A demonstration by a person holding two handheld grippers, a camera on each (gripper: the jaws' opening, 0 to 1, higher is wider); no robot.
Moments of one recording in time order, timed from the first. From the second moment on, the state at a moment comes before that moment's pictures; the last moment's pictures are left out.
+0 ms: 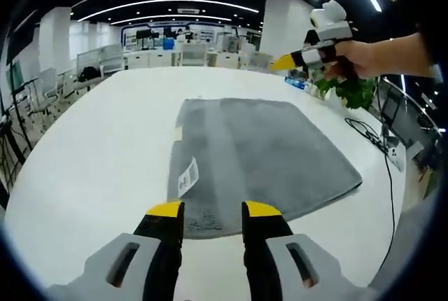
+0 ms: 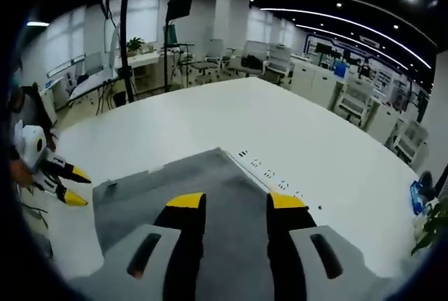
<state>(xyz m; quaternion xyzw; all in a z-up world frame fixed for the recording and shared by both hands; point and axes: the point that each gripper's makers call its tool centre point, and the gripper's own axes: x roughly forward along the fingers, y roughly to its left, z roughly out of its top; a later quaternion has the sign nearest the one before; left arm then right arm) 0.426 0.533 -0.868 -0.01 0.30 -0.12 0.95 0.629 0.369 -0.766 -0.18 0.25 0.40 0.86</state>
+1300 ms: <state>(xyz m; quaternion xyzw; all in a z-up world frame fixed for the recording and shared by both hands) 0.411 0.526 -0.795 0.04 0.25 -0.14 0.96 0.544 0.311 -0.705 -0.16 0.21 0.42 0.87</state>
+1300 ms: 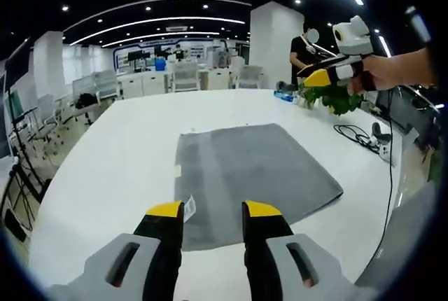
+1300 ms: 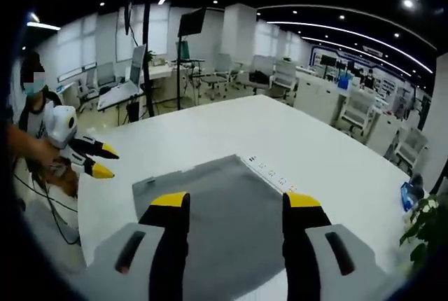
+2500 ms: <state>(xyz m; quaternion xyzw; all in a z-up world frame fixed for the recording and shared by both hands) 0.412 0.514 -0.839 0.10 0.31 -0.20 0.92 0.465 0.250 -0.796 -0.10 0.29 0.42 0.86</state>
